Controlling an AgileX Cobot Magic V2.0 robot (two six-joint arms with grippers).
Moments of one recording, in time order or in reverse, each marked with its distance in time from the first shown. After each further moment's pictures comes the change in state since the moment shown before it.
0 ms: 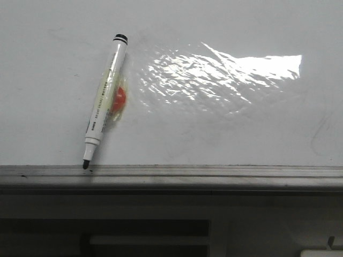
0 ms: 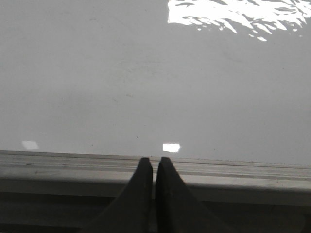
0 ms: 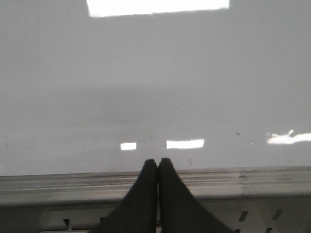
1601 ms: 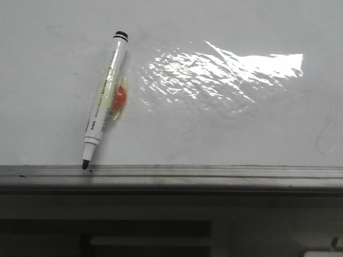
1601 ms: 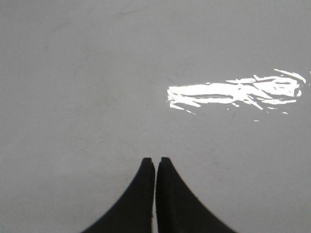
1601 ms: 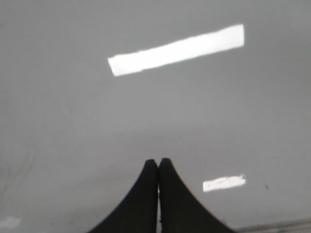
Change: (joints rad) left arm 0.000 0.000 0.000 0.079 -0.333 0.000; right arm 0.000 0.000 0.000 0.184 -0.186 0.000
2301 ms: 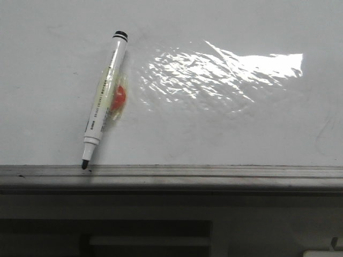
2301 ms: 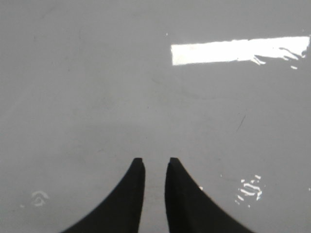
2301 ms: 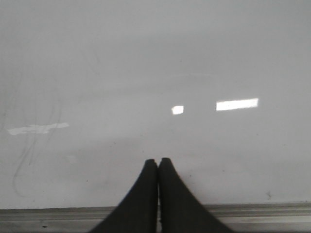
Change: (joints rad) left arm 0.000 0.284 -0.209 0.003 0.092 0.000; right arm 0.105 0.336 -0.202 0.011 0.184 -0.003
